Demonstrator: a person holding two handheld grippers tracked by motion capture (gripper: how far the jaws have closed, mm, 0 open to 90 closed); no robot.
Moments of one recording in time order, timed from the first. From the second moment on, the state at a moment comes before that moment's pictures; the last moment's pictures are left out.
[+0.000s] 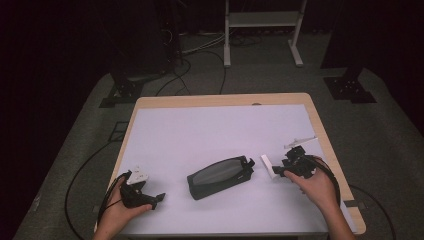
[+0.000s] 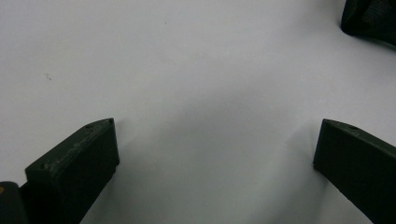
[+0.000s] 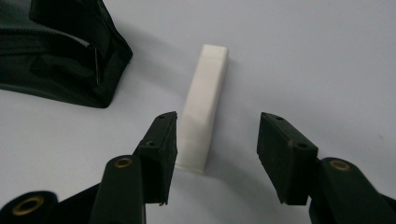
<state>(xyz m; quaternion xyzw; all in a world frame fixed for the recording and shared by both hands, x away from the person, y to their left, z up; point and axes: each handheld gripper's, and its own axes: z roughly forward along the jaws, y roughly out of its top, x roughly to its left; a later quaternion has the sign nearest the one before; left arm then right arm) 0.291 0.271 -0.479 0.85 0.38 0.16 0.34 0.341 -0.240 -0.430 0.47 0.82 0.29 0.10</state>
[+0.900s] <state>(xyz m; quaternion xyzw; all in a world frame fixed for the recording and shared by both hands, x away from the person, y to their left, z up) 0.291 0.271 -0.479 0.85 0.38 0.16 0.34 0.388 -0.203 -0.431 0.47 0.84 0.25 0.08</state>
